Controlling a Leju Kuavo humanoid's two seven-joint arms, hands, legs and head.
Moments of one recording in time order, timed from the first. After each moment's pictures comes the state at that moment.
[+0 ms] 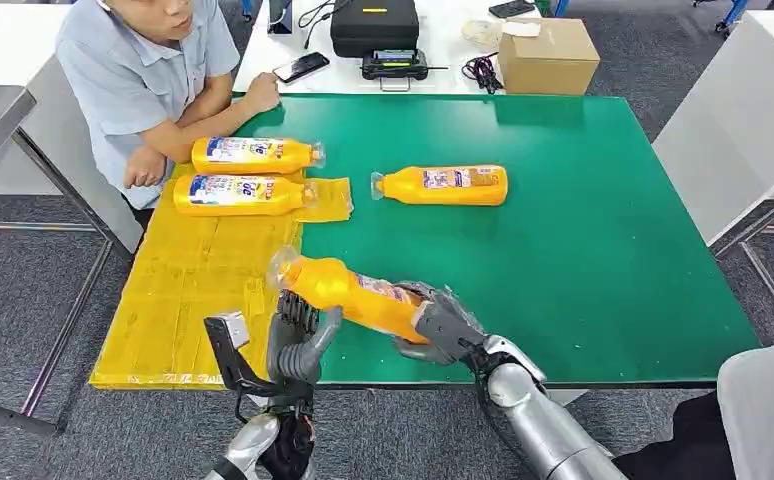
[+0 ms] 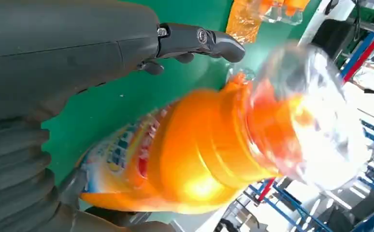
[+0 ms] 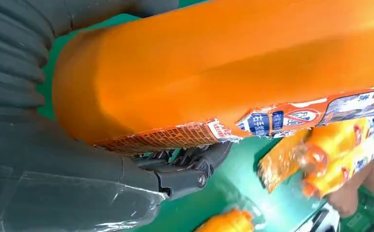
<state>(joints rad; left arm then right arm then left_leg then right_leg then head) -0.16 -0.24 -0.56 -1.17 0.64 0.49 -0.47 -0.33 -0.05 0.51 -1.01 0.26 0.11 -0.43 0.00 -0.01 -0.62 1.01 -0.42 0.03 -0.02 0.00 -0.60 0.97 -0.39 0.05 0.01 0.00</state>
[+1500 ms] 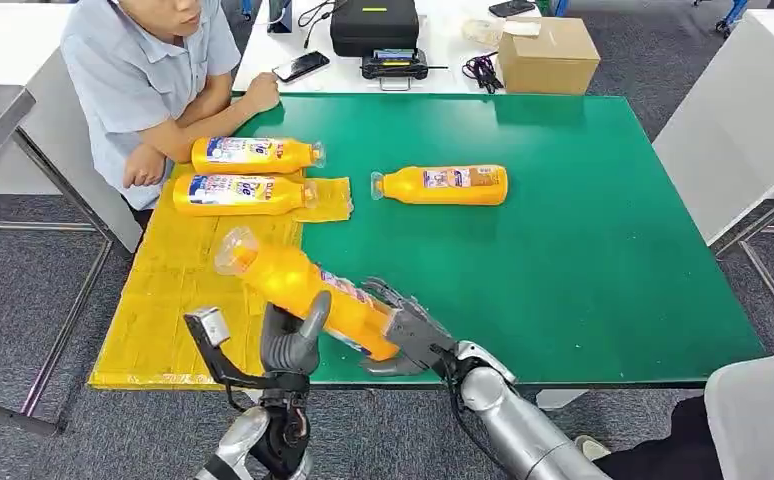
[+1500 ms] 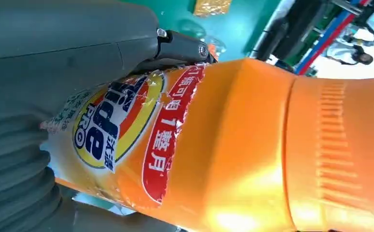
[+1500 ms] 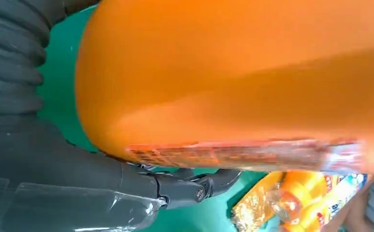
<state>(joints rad) -0.13 -0.23 -0.54 -1.29 0.68 0.38 -0.48 -0.36 0.00 0.63 -0.95 0.15 0.12 -0.43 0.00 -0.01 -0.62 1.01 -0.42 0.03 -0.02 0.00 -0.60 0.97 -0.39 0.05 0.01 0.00</state>
